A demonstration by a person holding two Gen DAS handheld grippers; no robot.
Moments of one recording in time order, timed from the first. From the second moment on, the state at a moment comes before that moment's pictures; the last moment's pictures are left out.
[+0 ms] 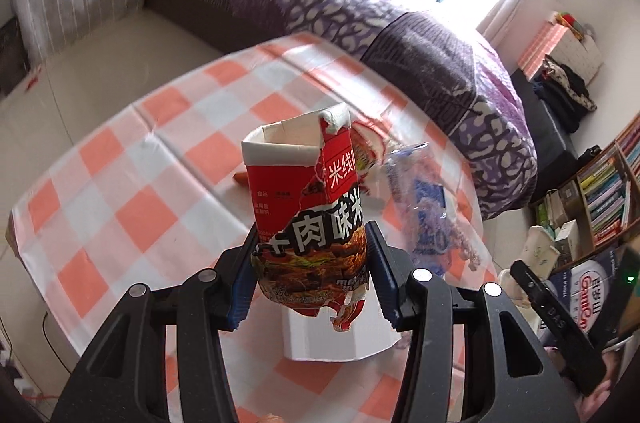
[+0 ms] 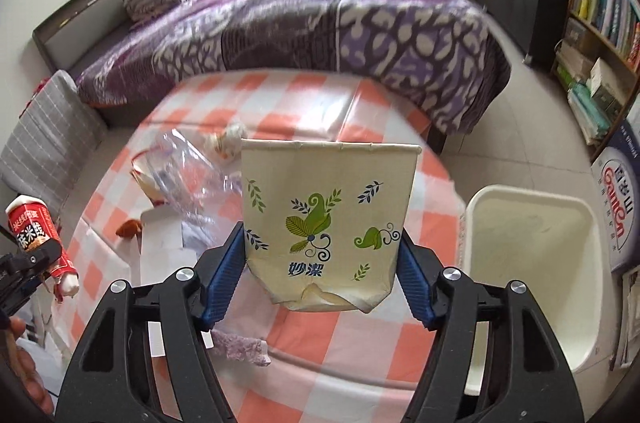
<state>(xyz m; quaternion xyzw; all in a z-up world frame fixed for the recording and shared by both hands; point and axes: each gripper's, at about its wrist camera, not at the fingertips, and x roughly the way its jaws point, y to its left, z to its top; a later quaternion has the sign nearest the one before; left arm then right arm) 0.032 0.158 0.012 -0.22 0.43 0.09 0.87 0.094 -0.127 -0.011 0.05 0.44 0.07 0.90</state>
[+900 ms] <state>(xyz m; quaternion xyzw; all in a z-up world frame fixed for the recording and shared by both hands) 0.052 0.029 0.020 -0.14 0.38 0.04 0.91 0.069 -0.205 0.008 0.06 0.40 -0.02 0.92</state>
